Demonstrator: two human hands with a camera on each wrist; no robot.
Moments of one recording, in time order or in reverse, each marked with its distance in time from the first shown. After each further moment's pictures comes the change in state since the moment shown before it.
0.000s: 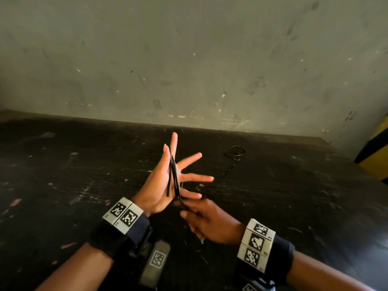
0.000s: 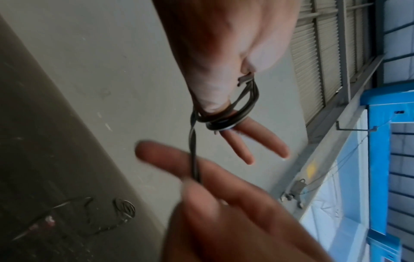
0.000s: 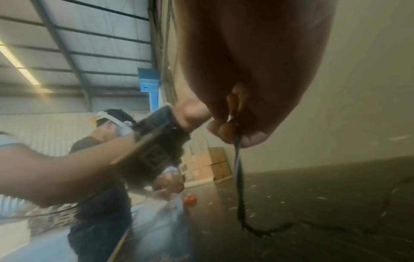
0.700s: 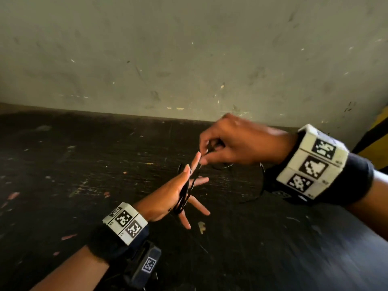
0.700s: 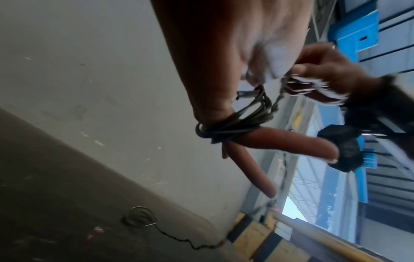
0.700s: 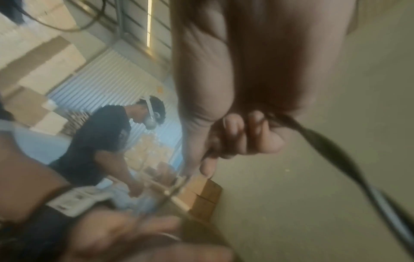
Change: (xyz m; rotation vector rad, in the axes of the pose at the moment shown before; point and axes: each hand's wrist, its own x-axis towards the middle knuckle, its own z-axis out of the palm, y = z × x) left_hand -0.016 -0.031 -0.003 0.301 -0.070 -0.350; right_hand -0.010 -0.116 -0.112 -0.755 0.036 -0.320
